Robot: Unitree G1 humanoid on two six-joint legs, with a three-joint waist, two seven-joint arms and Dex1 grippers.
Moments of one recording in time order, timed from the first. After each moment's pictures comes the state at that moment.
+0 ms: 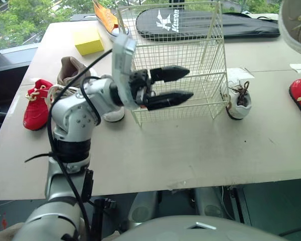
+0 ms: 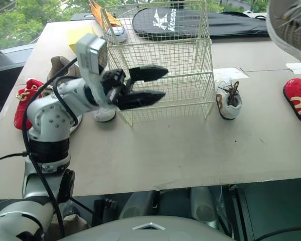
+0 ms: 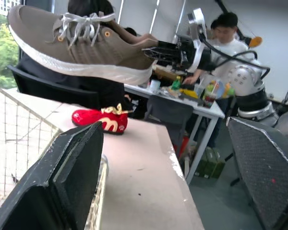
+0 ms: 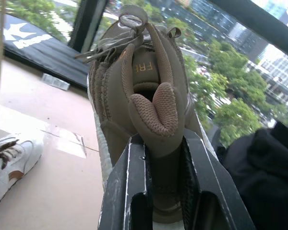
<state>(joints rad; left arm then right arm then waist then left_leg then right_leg) -0.76 0.52 0.07 -0.14 -1.05 0.83 -0.94 -0.05 -1.11 -0.98 -0.47 0.52 0.70 0.78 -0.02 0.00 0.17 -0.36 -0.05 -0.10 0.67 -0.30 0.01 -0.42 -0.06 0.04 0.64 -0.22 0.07</state>
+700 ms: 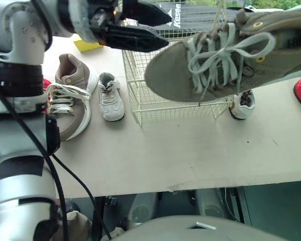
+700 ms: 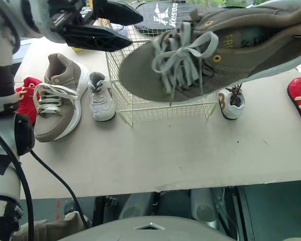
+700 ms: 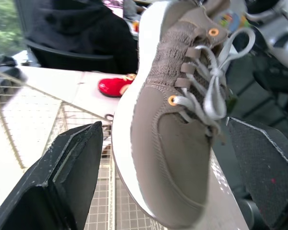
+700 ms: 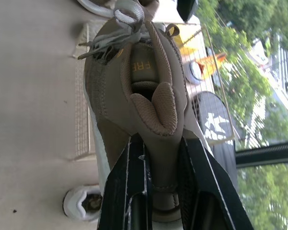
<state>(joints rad) -1.30 0.79 -0.16 0.26 -0.73 0.86 -1.47 -0.86 -1.57 -0.24 -0.08 0.88 0.27 1.50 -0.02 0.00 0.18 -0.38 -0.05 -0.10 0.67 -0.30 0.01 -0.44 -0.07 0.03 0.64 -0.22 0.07</state>
